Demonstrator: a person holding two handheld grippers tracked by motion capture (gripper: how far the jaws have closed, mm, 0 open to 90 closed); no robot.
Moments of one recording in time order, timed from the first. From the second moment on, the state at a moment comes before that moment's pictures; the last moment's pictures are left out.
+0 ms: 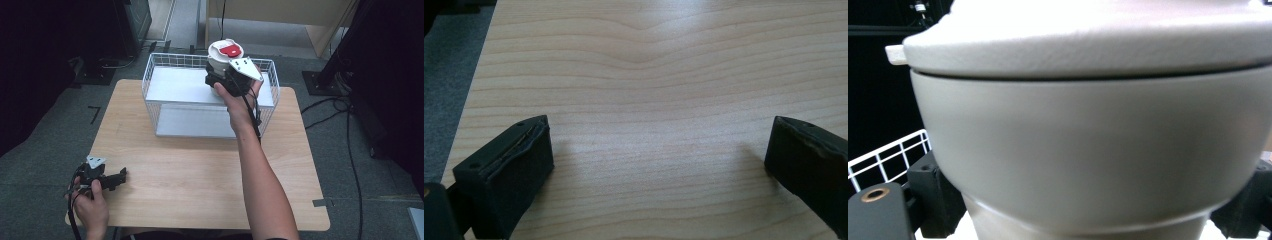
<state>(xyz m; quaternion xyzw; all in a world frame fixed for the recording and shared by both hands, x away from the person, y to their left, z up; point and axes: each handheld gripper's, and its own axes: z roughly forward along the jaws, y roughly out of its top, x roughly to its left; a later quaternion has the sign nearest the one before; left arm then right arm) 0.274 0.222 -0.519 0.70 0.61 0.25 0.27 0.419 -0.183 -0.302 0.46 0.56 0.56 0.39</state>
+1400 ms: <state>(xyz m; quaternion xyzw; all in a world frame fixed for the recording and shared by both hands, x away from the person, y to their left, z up) 0.274 0.222 -0.519 0.70 0.61 0.25 0.27 0.433 -0.175 -0.313 0.47 0.58 0.56 0.37</state>
